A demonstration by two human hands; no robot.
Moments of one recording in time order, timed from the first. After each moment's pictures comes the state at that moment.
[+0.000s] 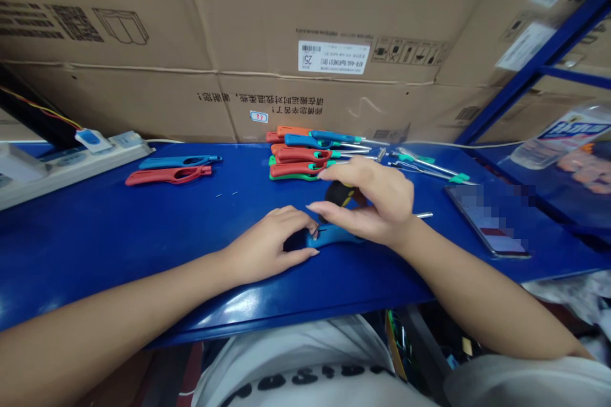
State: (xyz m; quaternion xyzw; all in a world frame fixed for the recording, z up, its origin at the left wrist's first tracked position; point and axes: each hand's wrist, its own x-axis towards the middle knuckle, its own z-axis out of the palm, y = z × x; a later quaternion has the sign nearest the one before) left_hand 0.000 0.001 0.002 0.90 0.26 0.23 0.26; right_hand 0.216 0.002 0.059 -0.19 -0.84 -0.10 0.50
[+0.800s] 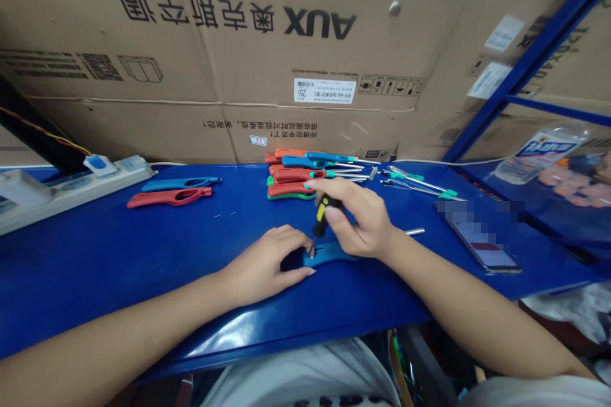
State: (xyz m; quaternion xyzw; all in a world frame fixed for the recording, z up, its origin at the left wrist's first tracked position) left_hand 0.000 0.000 0.004 0.90 0.27 0.22 0.27; right_hand 0.215 0.009 0.055 -0.19 -0.85 0.00 0.49
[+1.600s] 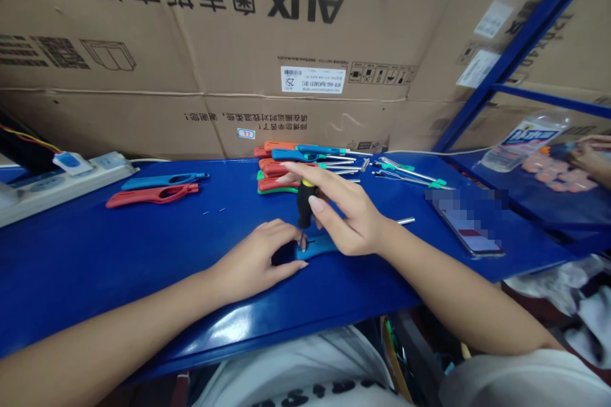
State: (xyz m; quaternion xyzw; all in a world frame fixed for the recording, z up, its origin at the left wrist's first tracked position) left_hand 0.000 0.002 -0.001 0.90 0.27 0.23 0.26; right_hand 0.217 0.007 0.061 -0.17 -0.87 0.06 0.45
